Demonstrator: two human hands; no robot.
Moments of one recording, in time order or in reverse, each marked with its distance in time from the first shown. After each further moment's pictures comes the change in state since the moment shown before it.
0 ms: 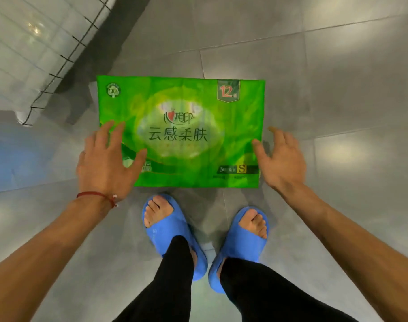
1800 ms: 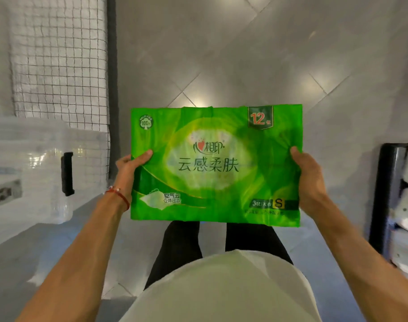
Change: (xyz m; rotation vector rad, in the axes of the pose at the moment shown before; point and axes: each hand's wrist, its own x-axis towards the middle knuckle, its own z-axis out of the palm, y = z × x) left_hand -0.137 0.322 -0.443 -0.898 -0.623 -0.404; right_hand -0.356 0.073 -0.503 1.535 0.251 0.842
